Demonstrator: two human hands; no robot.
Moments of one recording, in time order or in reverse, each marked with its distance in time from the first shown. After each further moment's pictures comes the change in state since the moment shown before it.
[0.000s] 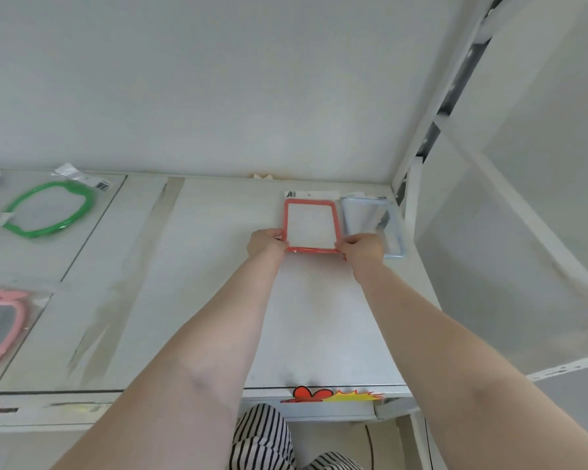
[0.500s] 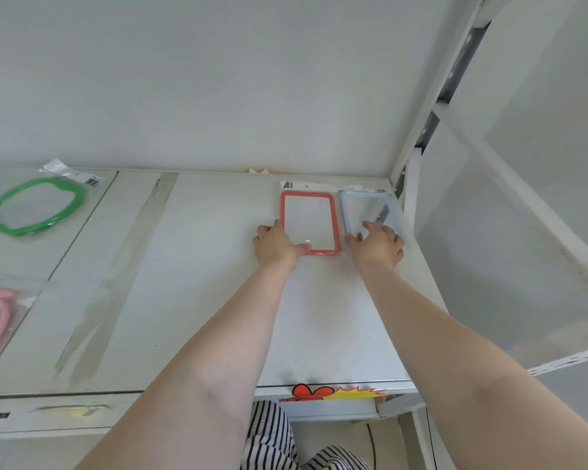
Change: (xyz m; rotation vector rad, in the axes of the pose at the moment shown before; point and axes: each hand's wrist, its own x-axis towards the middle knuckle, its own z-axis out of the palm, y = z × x) left_hand -0.007 -0.009 0.020 0.588 0.031 0.206; right_hand 0.008 0.022 -0.012 -0.449 0.203 -0.122
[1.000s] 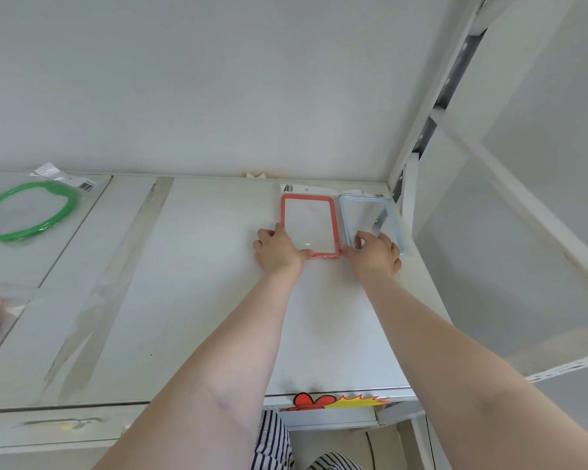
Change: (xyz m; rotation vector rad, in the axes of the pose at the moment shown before) left_hand 0.003 0.003 0.013 0.051 0.078 0.010; right_hand 0.005 0.009 0.012 -0.027 -0.042 0.000
